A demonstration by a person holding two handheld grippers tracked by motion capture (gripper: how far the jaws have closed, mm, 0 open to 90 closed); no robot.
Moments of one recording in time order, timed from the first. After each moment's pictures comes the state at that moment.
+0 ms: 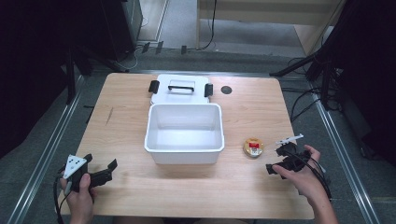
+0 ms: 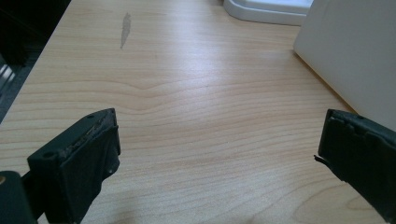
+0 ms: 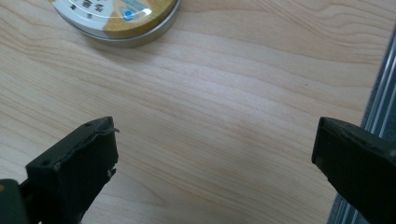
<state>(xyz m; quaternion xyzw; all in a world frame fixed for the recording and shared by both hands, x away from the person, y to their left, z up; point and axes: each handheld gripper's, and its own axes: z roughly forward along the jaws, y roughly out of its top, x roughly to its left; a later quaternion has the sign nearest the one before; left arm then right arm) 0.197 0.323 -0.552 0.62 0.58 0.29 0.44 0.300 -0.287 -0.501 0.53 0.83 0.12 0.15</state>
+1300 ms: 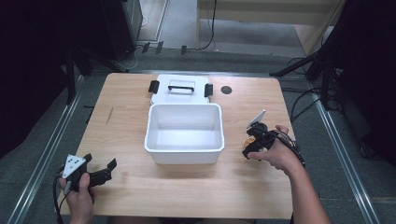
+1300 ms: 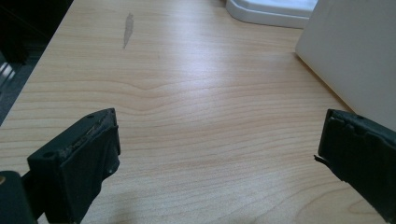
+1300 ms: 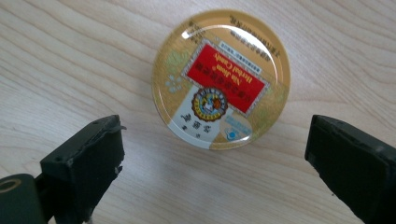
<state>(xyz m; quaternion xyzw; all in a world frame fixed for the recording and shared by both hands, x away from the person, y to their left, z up) 0.198 0.325 -0.552 0.62 0.58 0.29 0.44 0.364 -0.206 -0.485 0.50 0.86 0.02 0.07</state>
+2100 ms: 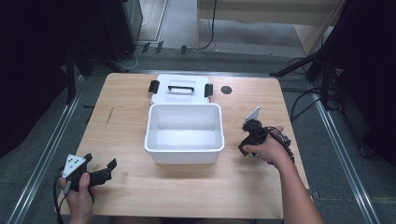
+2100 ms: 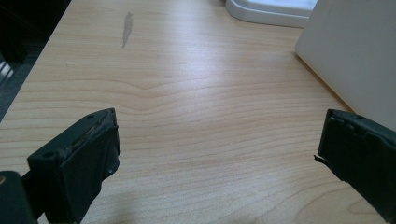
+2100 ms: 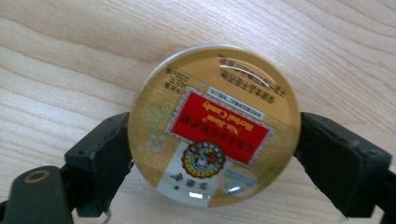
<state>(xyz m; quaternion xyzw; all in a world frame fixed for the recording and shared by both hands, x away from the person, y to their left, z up) 0.199 0.325 -0.552 0.62 0.58 0.28 0.45 0.391 -0.195 -0.509 0.55 0.83 -0.02 0.05</state>
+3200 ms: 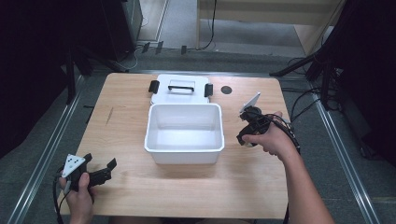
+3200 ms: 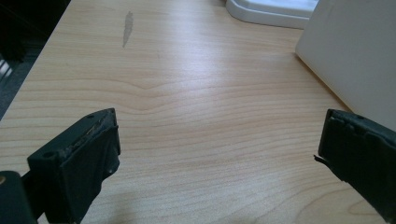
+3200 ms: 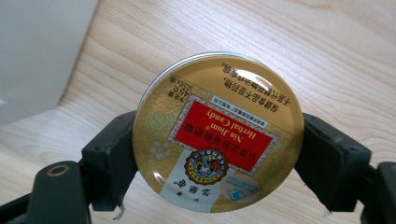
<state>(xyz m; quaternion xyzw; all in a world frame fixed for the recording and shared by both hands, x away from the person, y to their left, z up) 0.199 0.326 -0.552 0.62 0.58 0.28 0.45 0.385 -0.177 -0.437 0.50 0.86 0.05 0.06</state>
